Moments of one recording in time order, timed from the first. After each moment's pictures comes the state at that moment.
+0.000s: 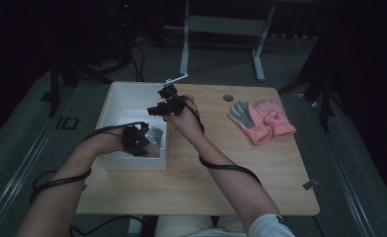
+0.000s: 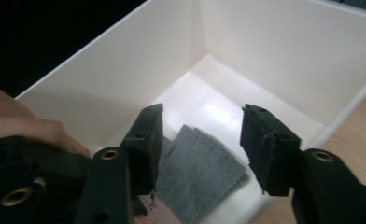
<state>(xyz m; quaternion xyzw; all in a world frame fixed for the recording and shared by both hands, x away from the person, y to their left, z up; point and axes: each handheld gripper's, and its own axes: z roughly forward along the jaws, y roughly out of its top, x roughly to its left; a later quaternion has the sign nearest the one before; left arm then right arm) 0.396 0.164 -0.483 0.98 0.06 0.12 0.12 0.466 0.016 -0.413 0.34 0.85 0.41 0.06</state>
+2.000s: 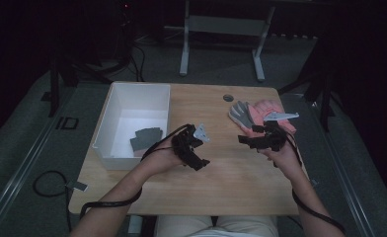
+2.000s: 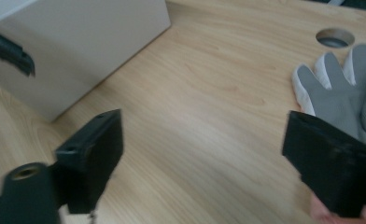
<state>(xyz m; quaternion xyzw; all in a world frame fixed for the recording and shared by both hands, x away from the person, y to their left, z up) 0.353 0.020 -0.452 0.93 0.17 0.11 0.32 0.402 -0.276 -0.454 0.38 0.81 0.44 0.12</state>
